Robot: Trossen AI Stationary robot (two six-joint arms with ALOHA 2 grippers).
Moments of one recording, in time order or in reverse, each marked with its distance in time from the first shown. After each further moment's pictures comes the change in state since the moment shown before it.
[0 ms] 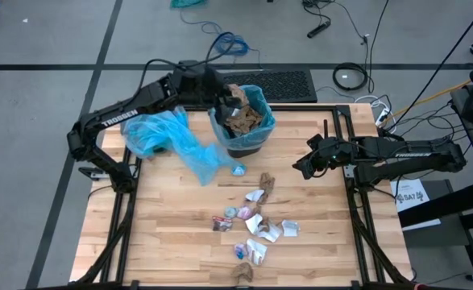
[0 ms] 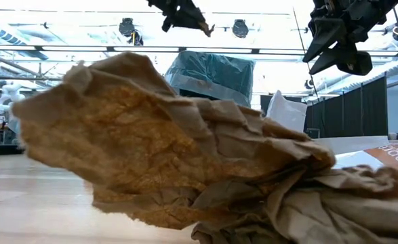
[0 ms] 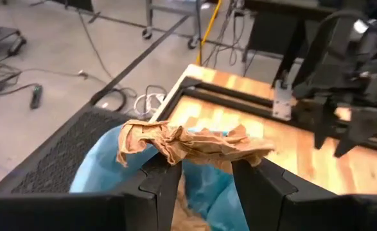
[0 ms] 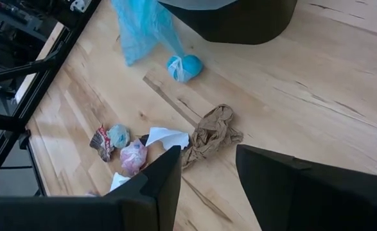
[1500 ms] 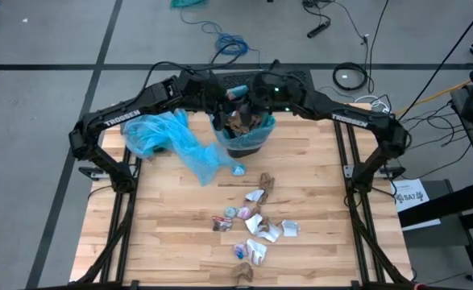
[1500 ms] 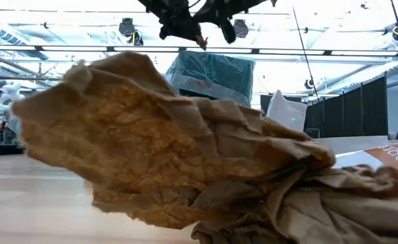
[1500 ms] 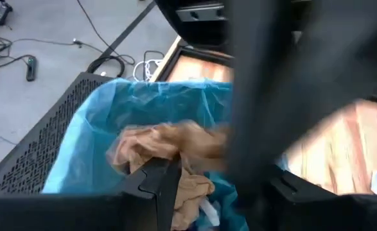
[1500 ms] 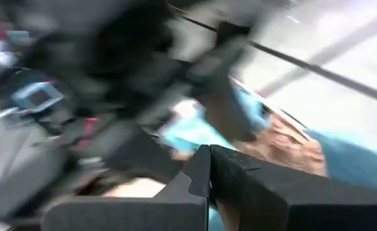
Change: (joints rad) left arm -0.012 0.014 -0.002 -0.128 -0.001 0.052; right arm -0.360 0.815 0.847 0.377 -0.253 -0.527
